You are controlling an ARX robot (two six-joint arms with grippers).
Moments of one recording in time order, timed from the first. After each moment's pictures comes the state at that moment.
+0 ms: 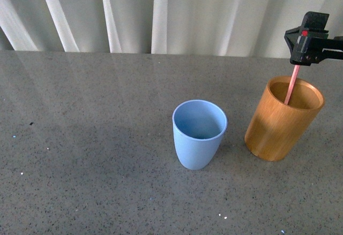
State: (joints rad) left arm 0.00 0.00 0.02 0.00 0.00 0.00; right arm 0.08 1.87 0.67 0.94 -0.13 0.13
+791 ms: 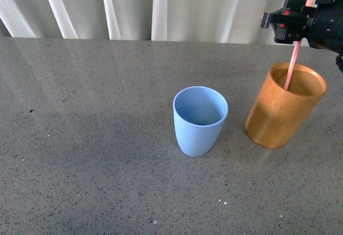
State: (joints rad) left arm 0.00 0.00 0.02 0.00 0.00 0.00; right arm 0.16 1.98 0.82 0.87 -0.11 0.14
